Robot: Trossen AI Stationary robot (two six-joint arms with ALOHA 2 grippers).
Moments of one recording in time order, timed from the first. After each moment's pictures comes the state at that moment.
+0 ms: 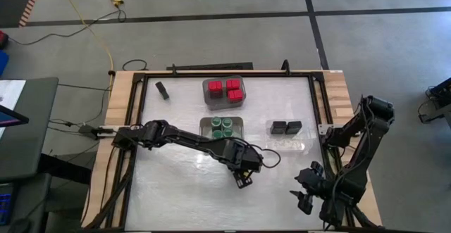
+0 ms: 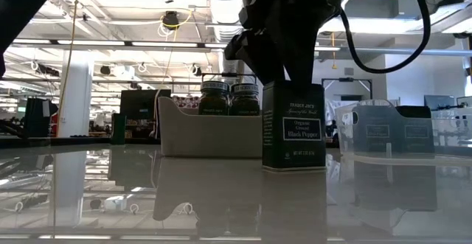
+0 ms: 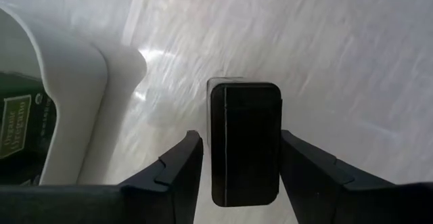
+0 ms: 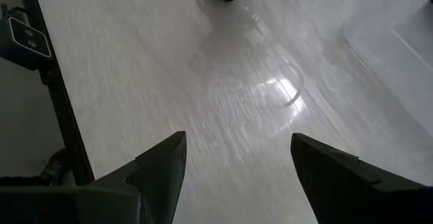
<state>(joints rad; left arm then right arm) -0.25 2.34 2.23 -1.13 -0.07 -0.61 1.11 1.47 1.06 -0.98 0.63 1.57</state>
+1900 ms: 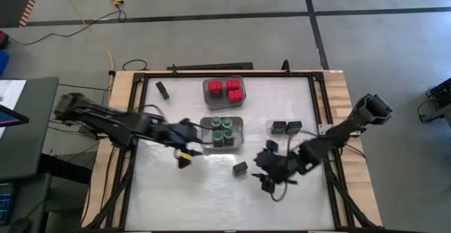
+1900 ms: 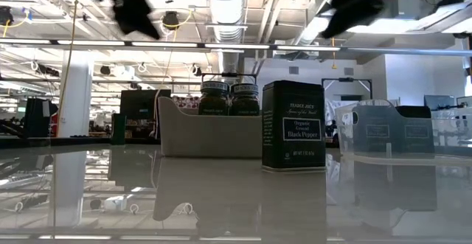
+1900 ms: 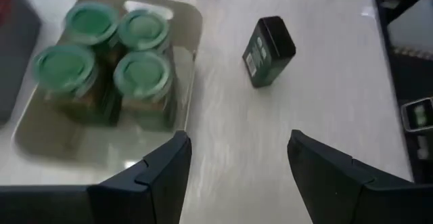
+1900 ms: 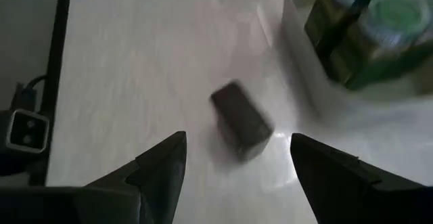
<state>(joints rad) -0.24 1.15 0.93 -0.49 -0.15 -0.38 0.49 1.47 1.08 -0.45 0.38 0.55</state>
